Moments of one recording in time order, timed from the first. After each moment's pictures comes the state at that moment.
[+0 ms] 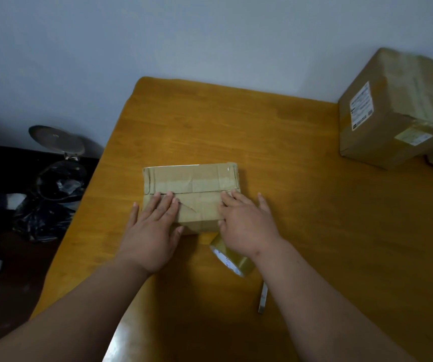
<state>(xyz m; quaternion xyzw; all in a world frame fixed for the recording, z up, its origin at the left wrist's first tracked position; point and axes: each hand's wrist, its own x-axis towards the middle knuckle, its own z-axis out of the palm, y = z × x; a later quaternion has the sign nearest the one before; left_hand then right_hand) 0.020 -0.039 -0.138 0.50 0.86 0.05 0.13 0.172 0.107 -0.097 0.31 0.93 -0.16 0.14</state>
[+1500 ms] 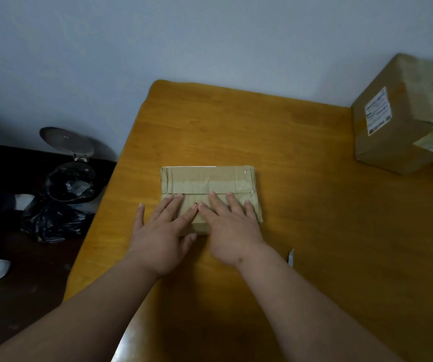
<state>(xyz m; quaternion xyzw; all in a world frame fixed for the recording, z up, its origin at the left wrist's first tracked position) -0.009 -0.055 -0.141 0.52 0.84 0.03 0.13 0.116 0.067 -0.111 0.31 0.92 -0.17 0.16</state>
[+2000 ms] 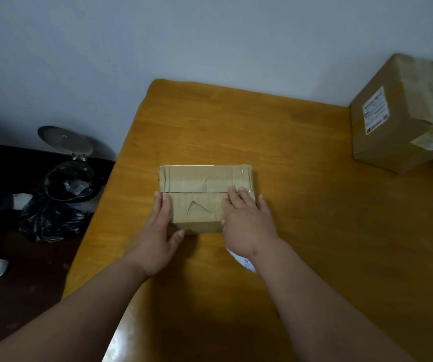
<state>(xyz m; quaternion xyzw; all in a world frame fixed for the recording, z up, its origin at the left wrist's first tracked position) -0.014 -0.068 -0.143 0.41 0.82 0.24 0.32 0.135 0.086 -0.103 0.34 0.91 -0.14 0.19</state>
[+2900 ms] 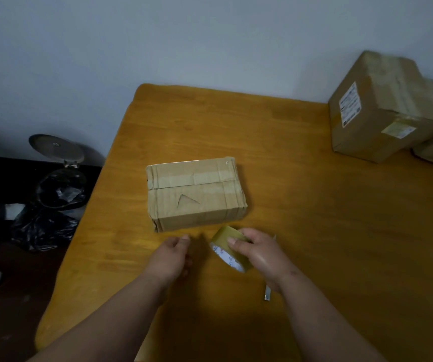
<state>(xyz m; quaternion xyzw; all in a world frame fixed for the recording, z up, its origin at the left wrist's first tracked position) 0.064 -0.061 -0.148 0.06 0.77 0.41 0.49 0.225 0.058 -0.106 0.48 0.61 -0.63 -0.01</state>
